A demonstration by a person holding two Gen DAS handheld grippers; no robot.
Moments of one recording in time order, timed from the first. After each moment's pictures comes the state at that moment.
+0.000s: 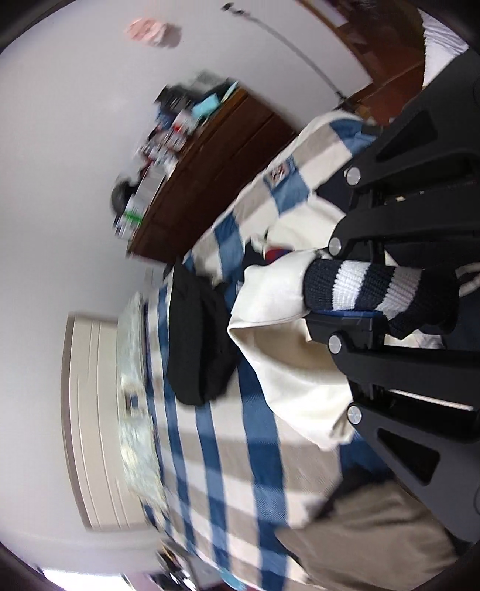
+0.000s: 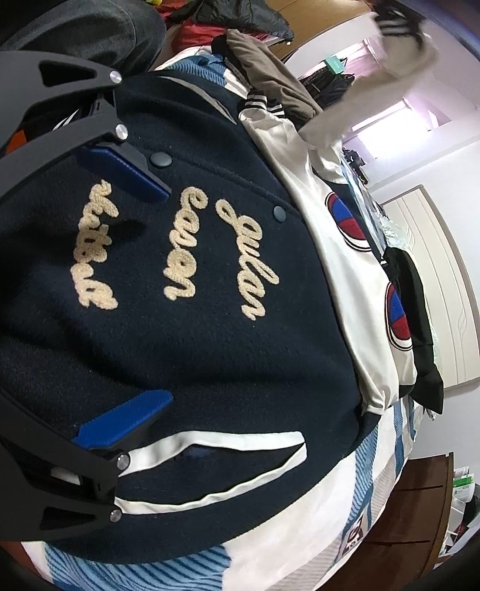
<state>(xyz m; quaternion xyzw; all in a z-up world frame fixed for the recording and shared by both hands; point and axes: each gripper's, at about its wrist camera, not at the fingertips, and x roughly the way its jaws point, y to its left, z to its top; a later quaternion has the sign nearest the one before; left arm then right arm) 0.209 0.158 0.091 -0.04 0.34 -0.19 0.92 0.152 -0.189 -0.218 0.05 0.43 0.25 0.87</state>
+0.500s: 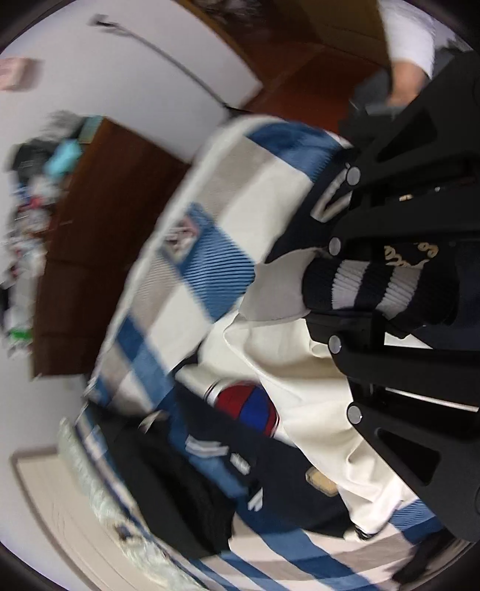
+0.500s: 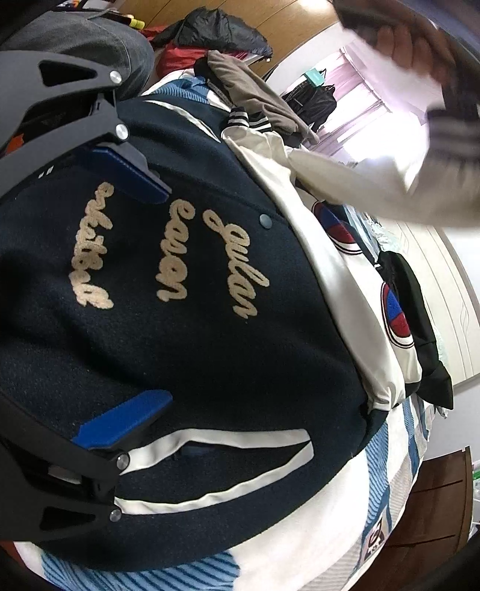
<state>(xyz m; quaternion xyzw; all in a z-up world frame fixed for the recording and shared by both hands) 0.312 -0.121 -0.068 0.15 0.48 -0.31 0.81 0.160 -0.202 -0.217 0.10 0.44 0.27 0.85</state>
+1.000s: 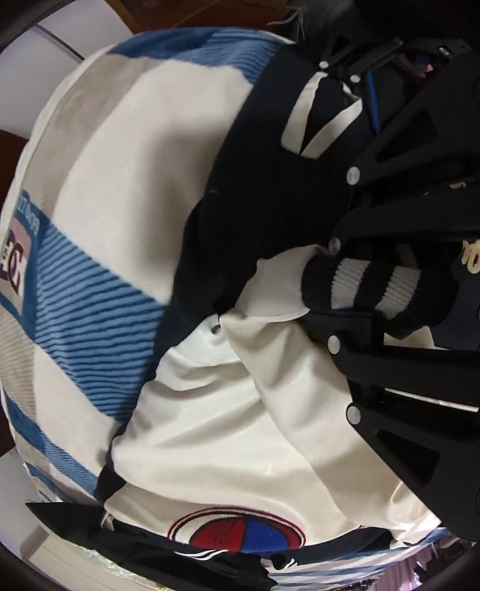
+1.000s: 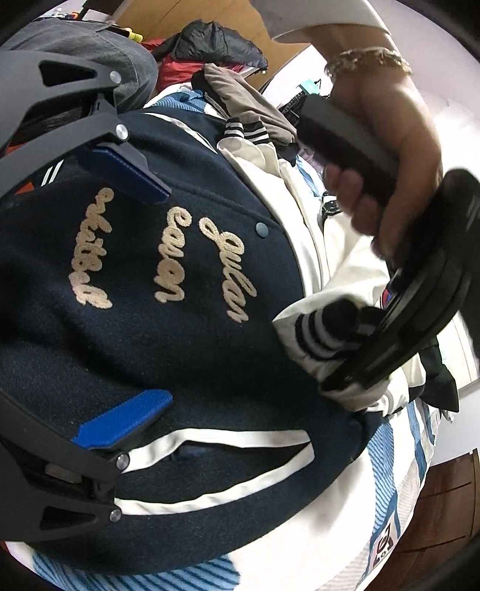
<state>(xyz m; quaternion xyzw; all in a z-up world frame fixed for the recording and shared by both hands) 0.331 -0.223 -0.228 0.32 0.58 -0.28 0.70 0.163 -0.211 -0.217 0.11 0.44 0.30 0.84</state>
